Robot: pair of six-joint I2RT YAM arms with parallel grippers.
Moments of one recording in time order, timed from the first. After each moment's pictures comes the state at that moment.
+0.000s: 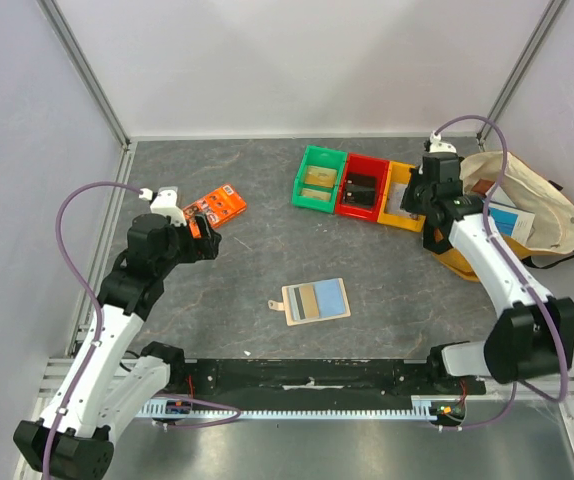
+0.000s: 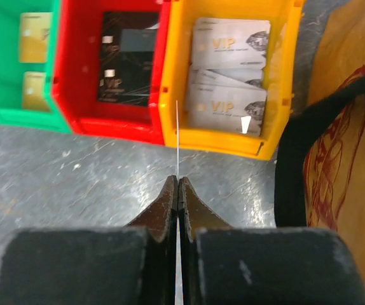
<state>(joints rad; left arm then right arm) -0.26 0.77 0.79 -0.51 0.00 -0.28 0.17 1.32 1.10 -0.43 0.09 0.32</state>
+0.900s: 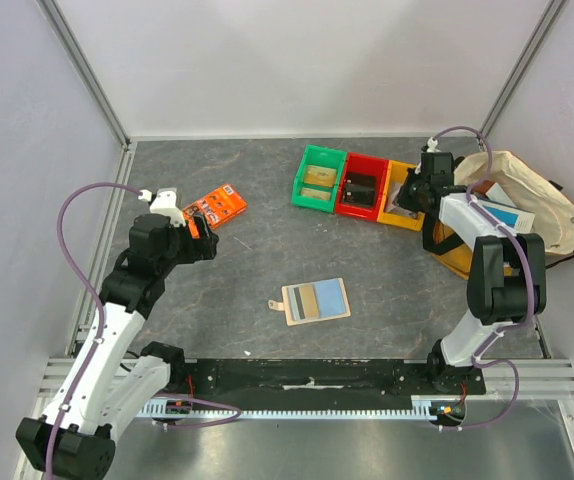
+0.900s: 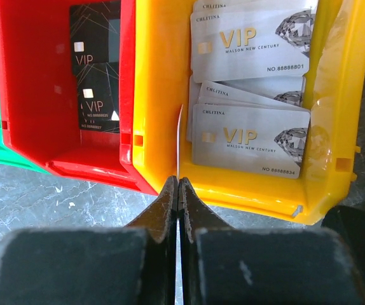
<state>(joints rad) -0.24 0.77 0.78 -0.51 -0.04 -0.28 0.04 1.69 1.15 -0.24 -0.09 0.40</state>
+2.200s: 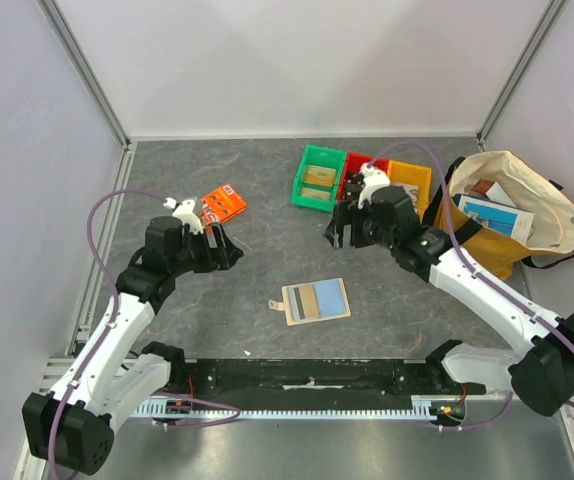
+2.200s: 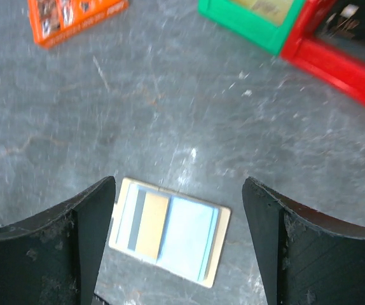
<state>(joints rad) -0.25 0.86 0.70 -0.44 0.22 -0.38 0.56 1.20 0.99 -0.31 -0.03 0.36</state>
